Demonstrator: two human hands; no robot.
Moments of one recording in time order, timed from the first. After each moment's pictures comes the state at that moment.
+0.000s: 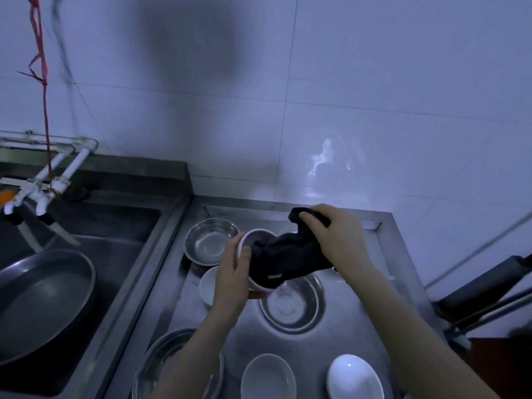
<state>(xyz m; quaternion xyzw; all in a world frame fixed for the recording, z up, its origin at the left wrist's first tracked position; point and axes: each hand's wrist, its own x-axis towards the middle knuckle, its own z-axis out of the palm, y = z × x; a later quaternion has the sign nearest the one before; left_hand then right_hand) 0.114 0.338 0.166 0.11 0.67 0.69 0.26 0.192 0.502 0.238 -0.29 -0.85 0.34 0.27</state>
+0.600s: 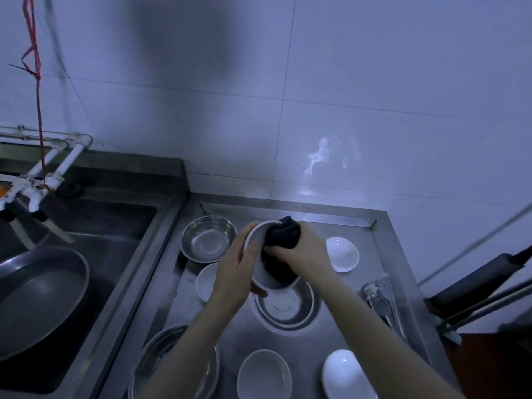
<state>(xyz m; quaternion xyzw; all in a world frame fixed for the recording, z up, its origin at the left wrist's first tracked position) 0.111 0.342 0.169 0.26 0.66 0.67 0.22 0.179 0.470 0.212 -0.37 -0.83 0.41 0.12</state>
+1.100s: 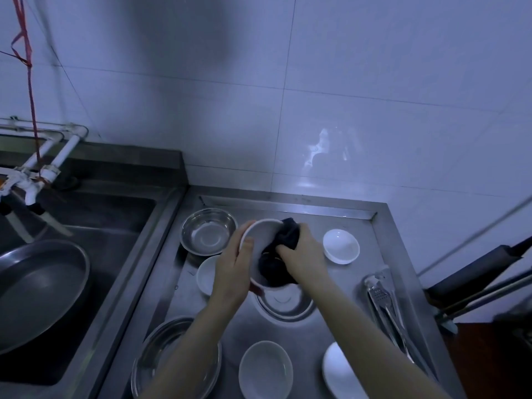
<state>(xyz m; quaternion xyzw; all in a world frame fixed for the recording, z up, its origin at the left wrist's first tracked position) 0.111 0.339 0.161 0.22 0.70 0.65 0.18 0.179 0.457 0.189 -0.39 -0.79 0.47 0.12</state>
